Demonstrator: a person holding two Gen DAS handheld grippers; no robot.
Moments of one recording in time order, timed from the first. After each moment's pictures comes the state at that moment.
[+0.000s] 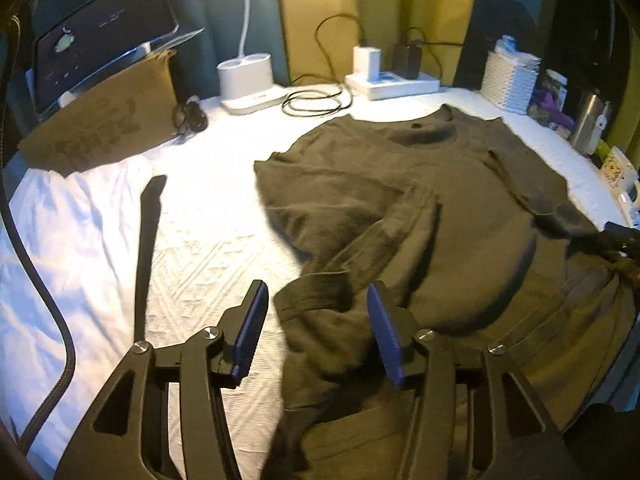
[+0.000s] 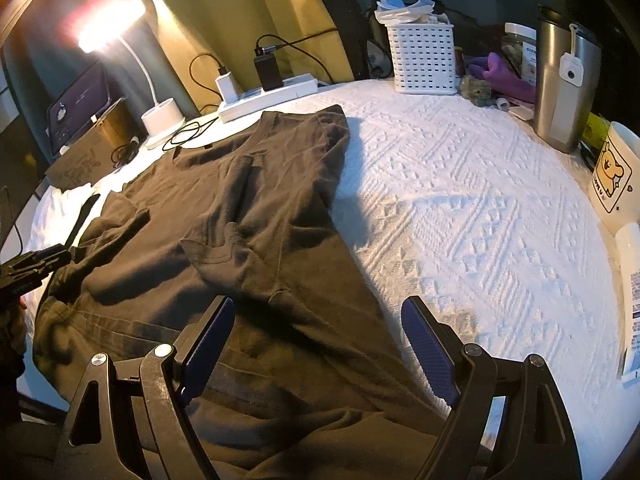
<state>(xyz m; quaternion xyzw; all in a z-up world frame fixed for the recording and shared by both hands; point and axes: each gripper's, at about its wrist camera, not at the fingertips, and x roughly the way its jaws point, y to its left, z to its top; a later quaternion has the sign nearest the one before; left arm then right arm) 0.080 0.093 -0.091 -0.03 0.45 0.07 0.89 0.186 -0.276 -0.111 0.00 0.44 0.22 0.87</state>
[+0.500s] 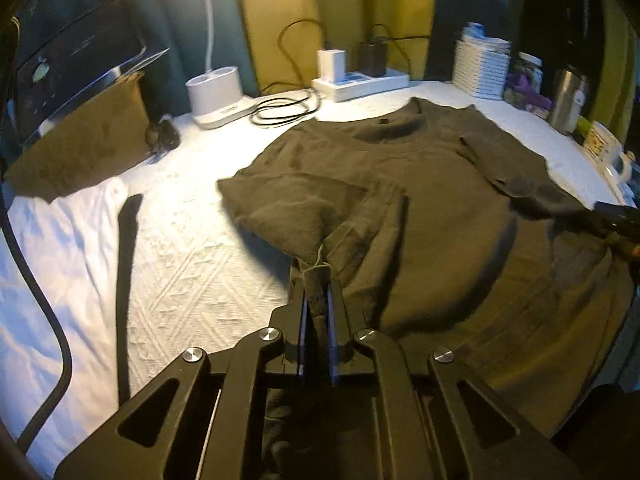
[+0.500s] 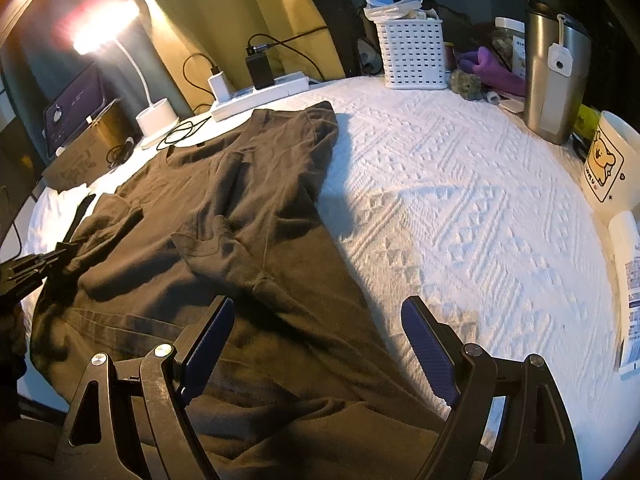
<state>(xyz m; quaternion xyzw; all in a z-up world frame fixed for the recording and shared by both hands) 0.076 0.061 -0.087 0.01 0.43 0.03 0.90 0.182 -0.285 -0.115 0.00 0.45 0.21 0.87</state>
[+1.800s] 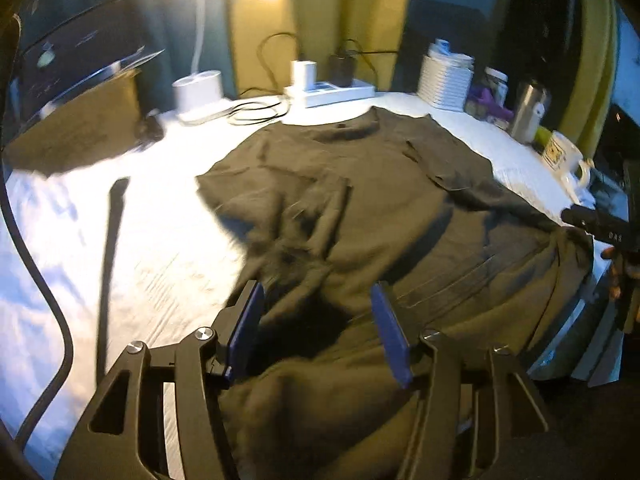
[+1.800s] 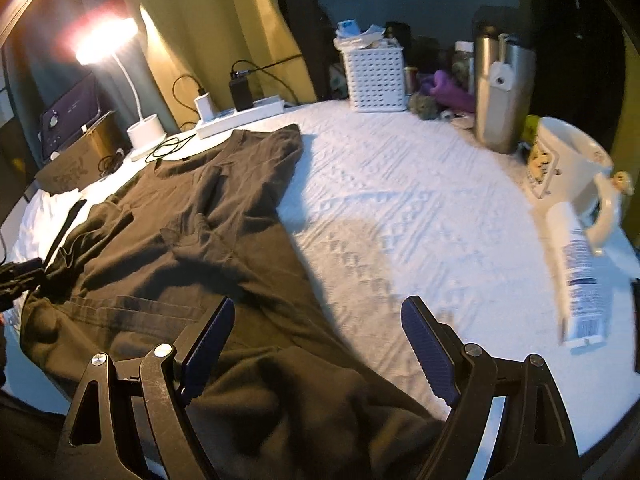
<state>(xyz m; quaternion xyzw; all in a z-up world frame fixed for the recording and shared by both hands) 0.024 0.046 -0.069 -0.04 0.42 0.00 0.91 0.144 -0.330 -0.092 -0.02 0.41 0.17 0.90</state>
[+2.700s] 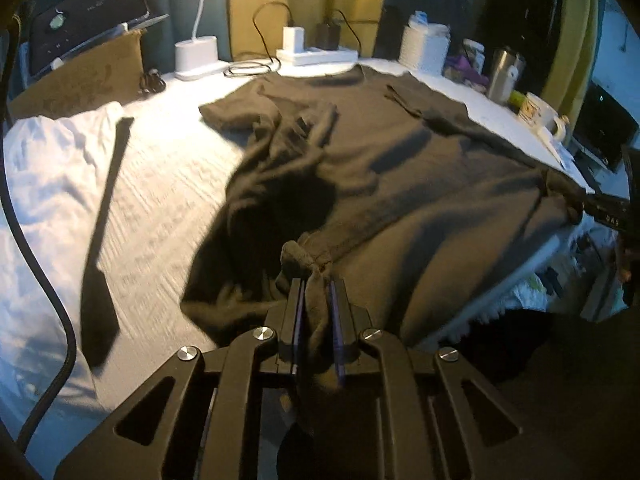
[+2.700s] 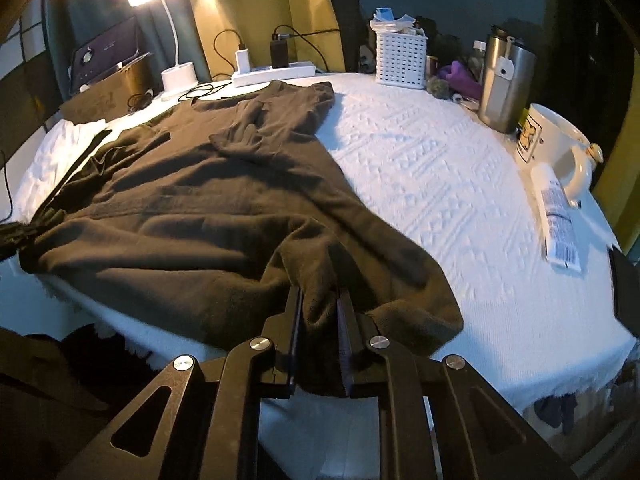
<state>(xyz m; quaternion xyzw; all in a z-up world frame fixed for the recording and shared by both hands) -0.046 0.046 -0.107 -0.04 0.44 -0.04 0.90 0.054 -0.325 -0.107 -0.09 0.43 0.20 0.88</state>
